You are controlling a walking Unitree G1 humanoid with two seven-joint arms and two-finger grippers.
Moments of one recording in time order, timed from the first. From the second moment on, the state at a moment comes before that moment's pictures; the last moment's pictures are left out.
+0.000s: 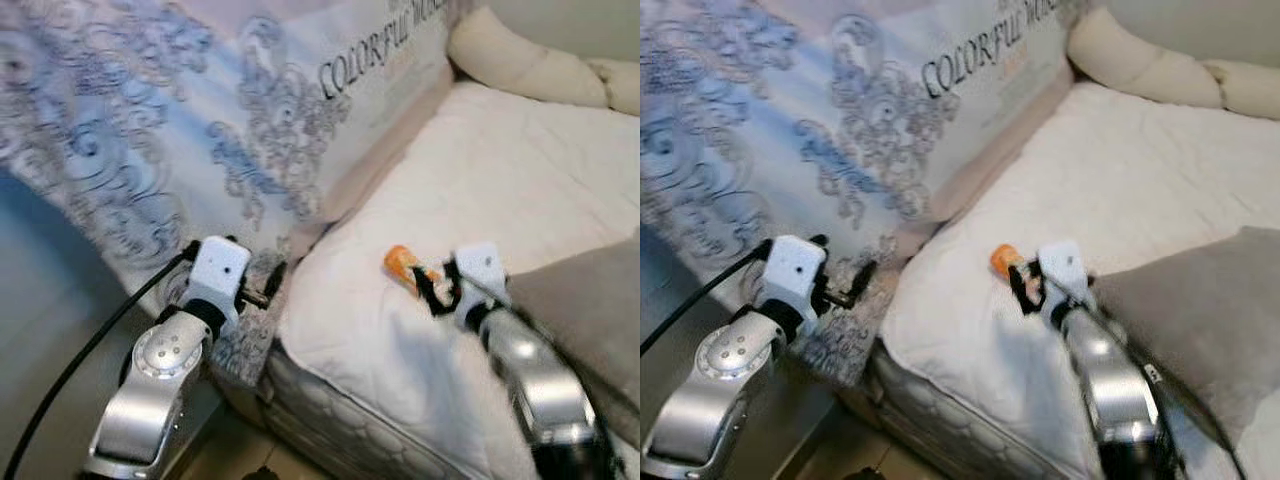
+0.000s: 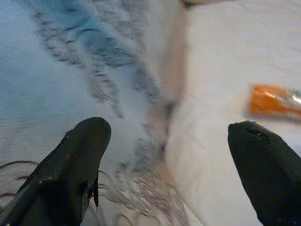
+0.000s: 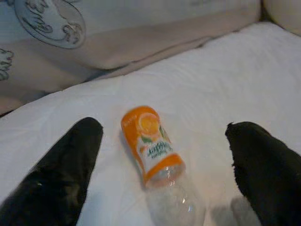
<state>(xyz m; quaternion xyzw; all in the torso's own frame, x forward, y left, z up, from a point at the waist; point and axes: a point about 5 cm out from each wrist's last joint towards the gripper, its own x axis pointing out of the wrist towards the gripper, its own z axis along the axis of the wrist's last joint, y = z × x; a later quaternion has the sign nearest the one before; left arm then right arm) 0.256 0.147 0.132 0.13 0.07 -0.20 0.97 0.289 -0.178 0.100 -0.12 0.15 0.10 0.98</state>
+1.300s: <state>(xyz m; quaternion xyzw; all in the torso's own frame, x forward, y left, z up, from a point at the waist) 0.215 0.109 0.111 0.18 0.20 -0.50 0.82 0.346 -0.221 0.059 -0.25 0.33 0.07 0.91</state>
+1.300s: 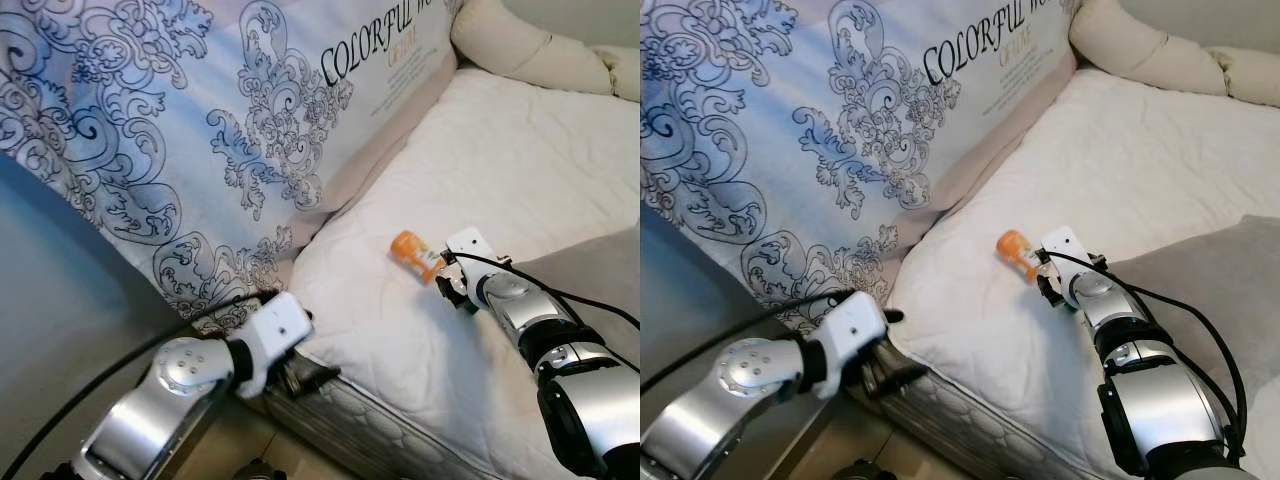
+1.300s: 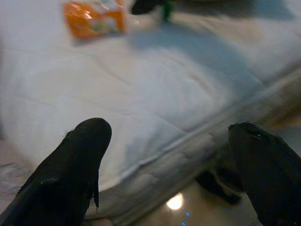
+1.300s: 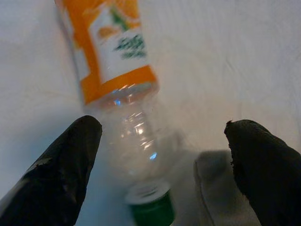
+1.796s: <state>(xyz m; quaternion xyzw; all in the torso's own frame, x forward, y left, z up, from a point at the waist) 0.223 0.120 0.092 0.15 0.22 -0.47 0.84 0.345 -0.216 0.057 -0.26 0.32 0.09 0.91</state>
